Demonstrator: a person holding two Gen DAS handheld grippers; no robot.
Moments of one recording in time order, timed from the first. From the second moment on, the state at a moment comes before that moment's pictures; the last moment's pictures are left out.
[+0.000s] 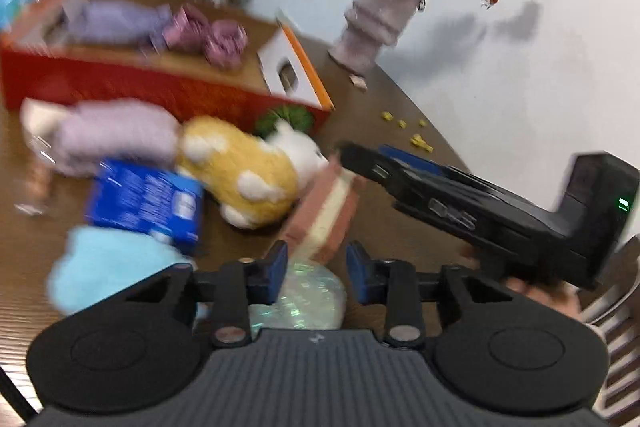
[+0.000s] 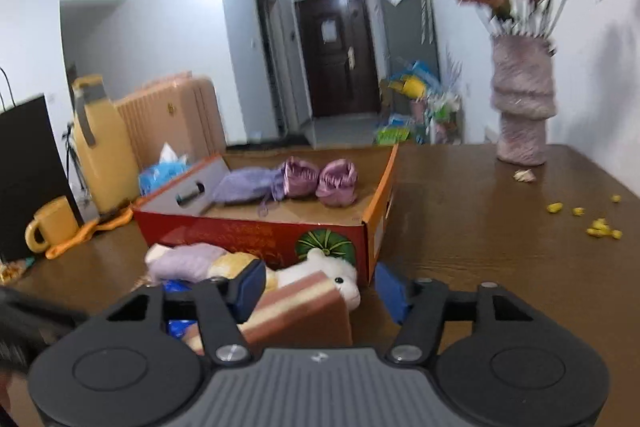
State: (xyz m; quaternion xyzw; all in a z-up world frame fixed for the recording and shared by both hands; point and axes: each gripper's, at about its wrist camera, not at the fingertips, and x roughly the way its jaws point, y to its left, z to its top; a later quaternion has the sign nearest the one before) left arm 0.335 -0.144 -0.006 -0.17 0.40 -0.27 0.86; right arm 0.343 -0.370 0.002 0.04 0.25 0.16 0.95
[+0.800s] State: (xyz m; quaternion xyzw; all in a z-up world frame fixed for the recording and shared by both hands) left arm 0.211 -0.042 0.052 -0.16 0.25 -0.29 0.91; right arm 0.220 -0.325 0.060 0.13 0.17 0.24 0.95
